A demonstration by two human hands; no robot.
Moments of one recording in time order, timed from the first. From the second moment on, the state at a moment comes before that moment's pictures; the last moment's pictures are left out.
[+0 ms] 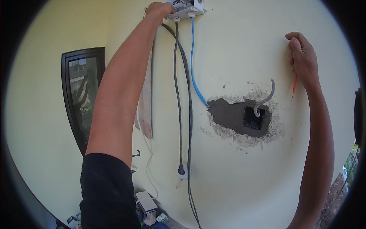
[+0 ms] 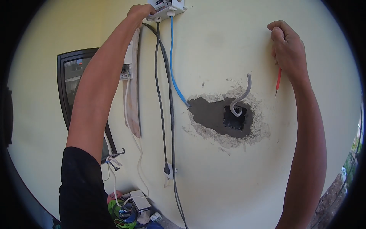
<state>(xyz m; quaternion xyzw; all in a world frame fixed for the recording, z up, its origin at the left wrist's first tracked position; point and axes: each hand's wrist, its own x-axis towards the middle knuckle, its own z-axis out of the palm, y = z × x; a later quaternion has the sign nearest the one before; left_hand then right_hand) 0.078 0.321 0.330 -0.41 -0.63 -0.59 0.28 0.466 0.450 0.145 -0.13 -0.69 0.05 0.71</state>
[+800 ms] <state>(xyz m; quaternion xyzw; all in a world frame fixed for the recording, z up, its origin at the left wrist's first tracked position) 0.115 0.309 0.335 -0.43 -0.72 -0.45 0.31 0.466 0.451 0.146 -0.14 -0.69 0.05 0.71</state>
